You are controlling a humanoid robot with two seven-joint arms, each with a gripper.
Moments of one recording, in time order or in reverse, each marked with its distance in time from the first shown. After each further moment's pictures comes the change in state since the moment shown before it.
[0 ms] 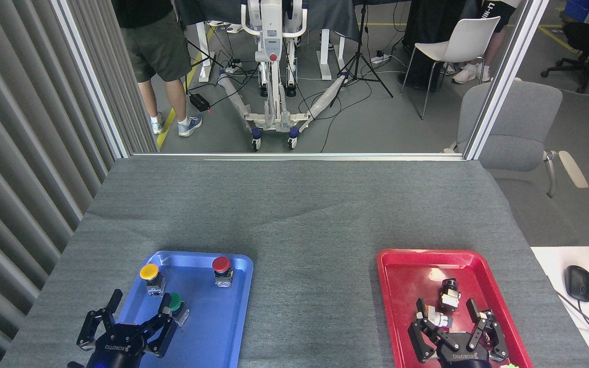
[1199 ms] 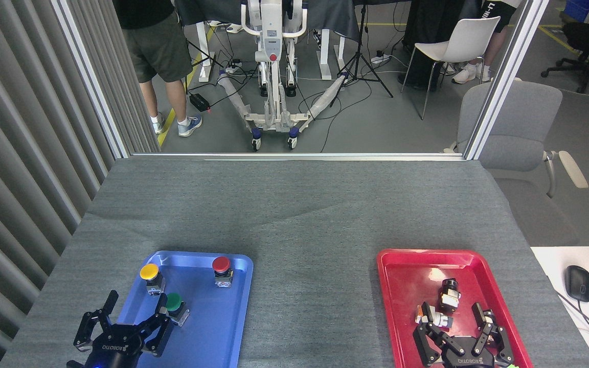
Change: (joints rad) left arm -0.008 0.002 0.003 0.018 -0.016 0.031 -0.012; right arm 0.012 -0.009 -0.013 0.015 -0.003 -0.001 -0.041
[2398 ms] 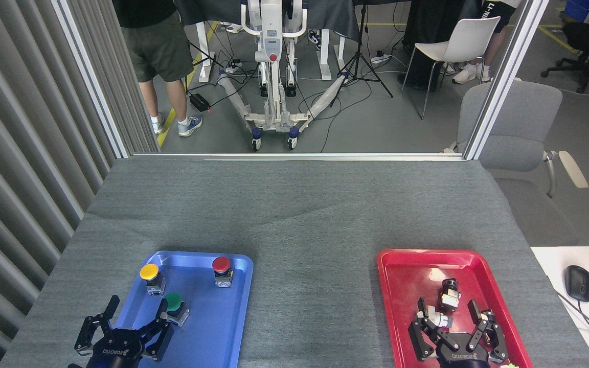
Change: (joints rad) left arm 0.005 0.002 0.000 0.022 -0.008 -0.014 -0.003; right arm -0.018 0.013 0.026 -0.001 0.000 0.049 0.015
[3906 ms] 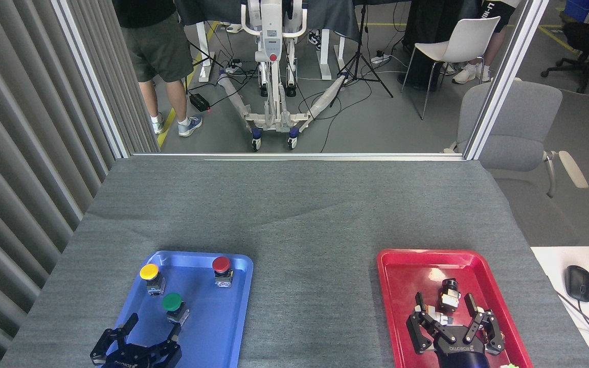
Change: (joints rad) left arm -0.047 0.022 -0.003 0.183 -0.015 -0.211 -0.057; right arm -0.044 -0.024 0.015 0.061 -0.004 0.006 -0.009
